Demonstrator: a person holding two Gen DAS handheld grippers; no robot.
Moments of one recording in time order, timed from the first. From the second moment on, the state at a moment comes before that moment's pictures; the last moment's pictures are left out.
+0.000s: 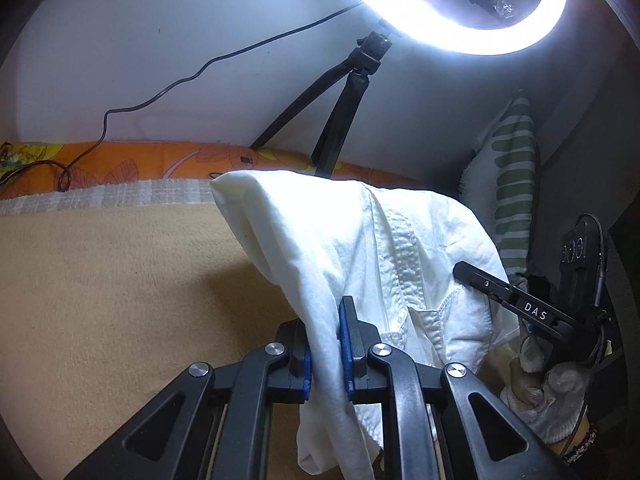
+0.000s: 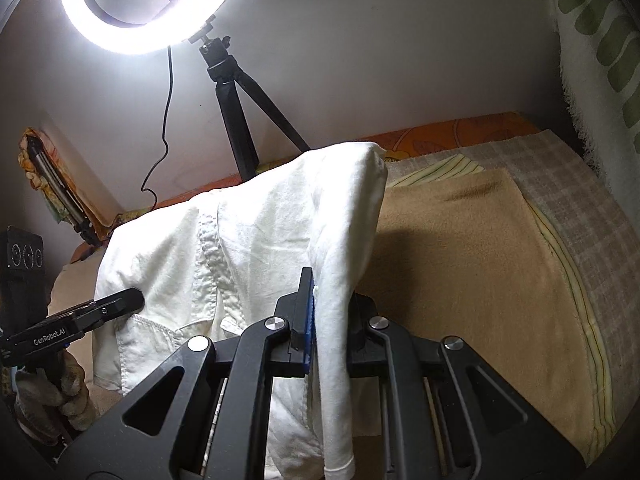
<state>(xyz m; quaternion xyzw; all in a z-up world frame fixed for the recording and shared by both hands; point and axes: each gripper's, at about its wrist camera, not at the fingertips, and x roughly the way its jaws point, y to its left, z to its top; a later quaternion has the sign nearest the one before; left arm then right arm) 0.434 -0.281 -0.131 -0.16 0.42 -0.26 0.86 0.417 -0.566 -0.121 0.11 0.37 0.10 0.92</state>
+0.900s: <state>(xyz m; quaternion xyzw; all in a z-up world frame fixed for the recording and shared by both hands) 0.418 -0.276 -0.122 -0.11 0.41 -0.21 0.88 0.413 -0.557 -0.114 0.04 0.38 0.00 0.93</state>
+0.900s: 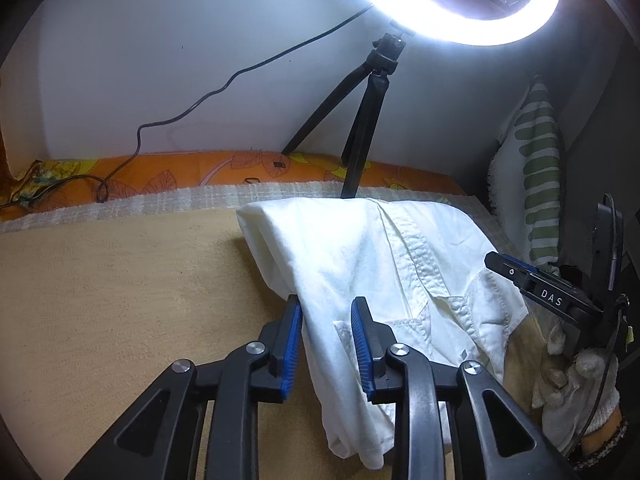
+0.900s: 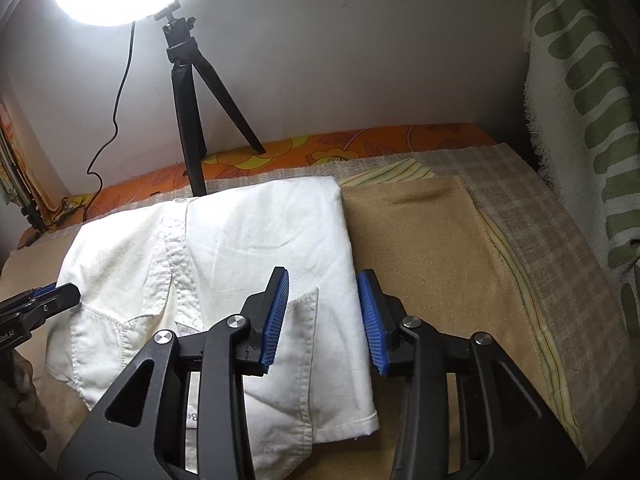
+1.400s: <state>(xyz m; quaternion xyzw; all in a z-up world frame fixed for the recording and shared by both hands) 0.351 -0.254 -0.052 -0.10 0.36 -0.22 0.90 0.349 -0.529 -0.047 0.04 0.34 0.01 0.94</state>
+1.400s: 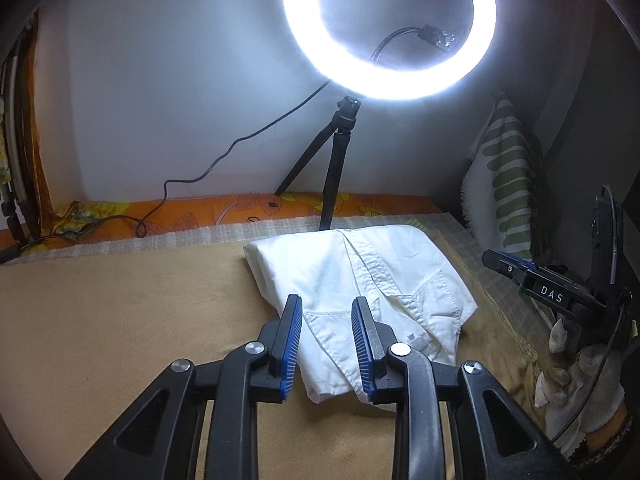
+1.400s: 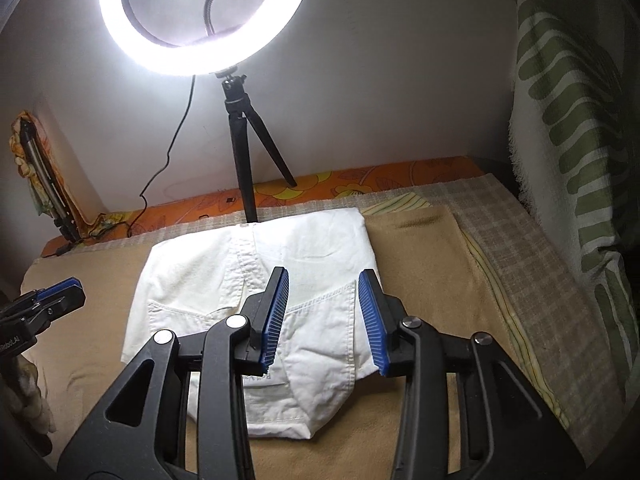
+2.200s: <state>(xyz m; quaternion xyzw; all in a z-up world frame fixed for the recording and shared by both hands) 0.186 -0.202 0.009 -0.06 0.30 -0.24 0.92 0.183 -0.441 0.004 0.05 0.28 0.03 0.96</state>
